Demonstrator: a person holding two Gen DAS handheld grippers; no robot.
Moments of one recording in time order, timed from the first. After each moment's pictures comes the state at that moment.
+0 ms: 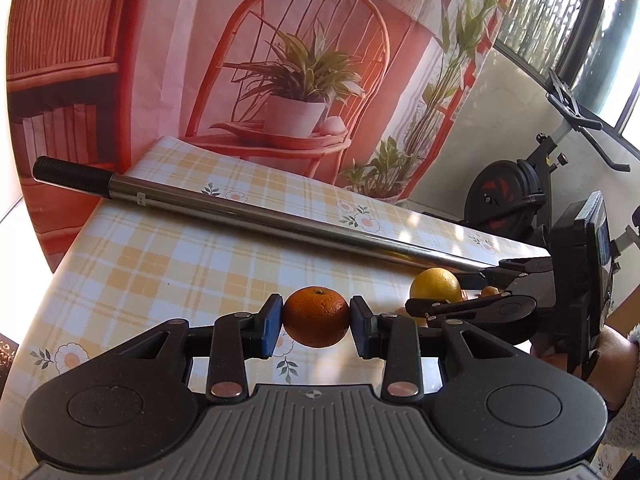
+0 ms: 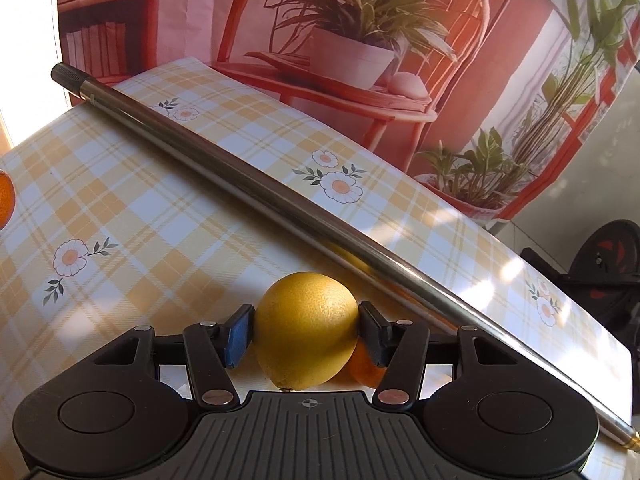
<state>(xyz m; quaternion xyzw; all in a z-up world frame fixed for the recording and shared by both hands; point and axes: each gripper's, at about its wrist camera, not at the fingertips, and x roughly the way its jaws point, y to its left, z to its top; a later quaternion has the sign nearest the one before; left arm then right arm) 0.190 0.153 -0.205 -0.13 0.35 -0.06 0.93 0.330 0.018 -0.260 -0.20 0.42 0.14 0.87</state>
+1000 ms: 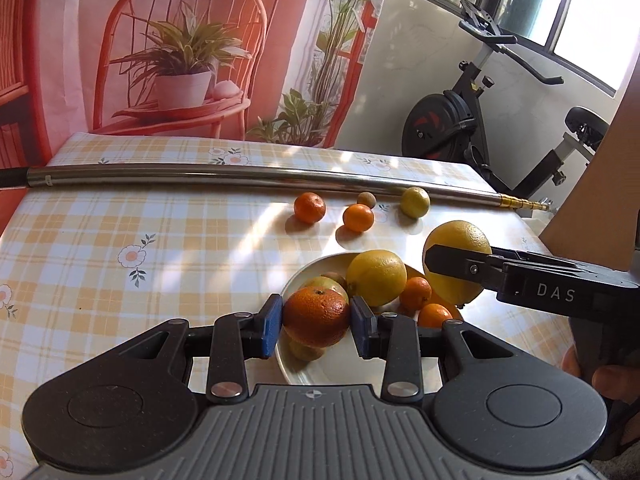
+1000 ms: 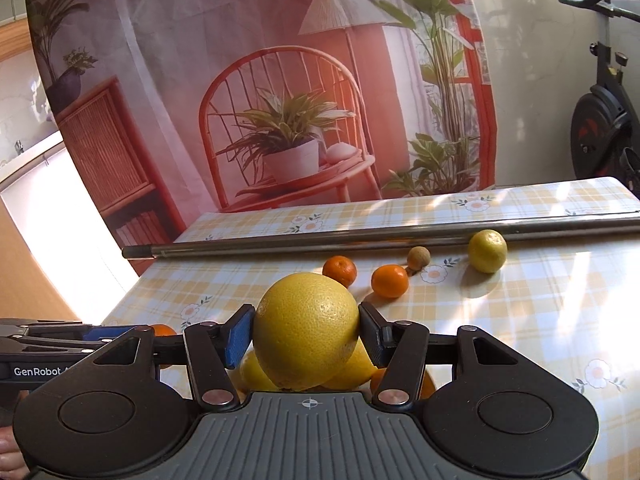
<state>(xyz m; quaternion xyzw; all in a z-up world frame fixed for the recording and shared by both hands) 0.114 0.034 -0.202 -0.05 0.38 -0.15 0.91 0.125 -0.141 -0.195 0.10 0.30 0.15 0.94</state>
